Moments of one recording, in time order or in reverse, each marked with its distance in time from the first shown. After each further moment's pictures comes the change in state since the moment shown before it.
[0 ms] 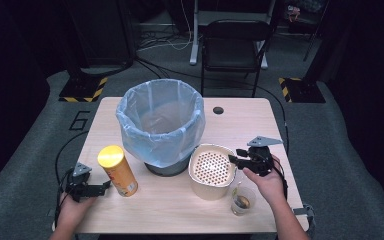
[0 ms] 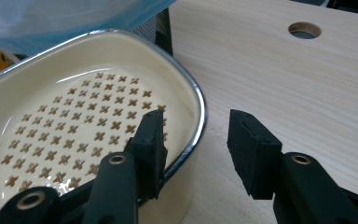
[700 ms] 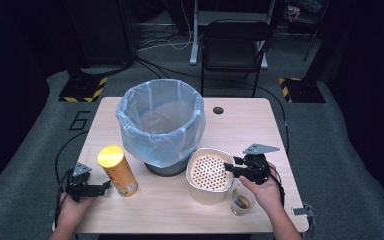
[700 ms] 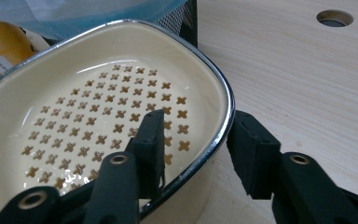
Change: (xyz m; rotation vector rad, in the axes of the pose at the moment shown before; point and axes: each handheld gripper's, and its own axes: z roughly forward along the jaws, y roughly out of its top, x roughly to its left) left arm 0.000 0.000 -0.001 0.009 -0.003 0.002; right arm 0.021 -0.011 -0.003 0.004 0.040 0.017
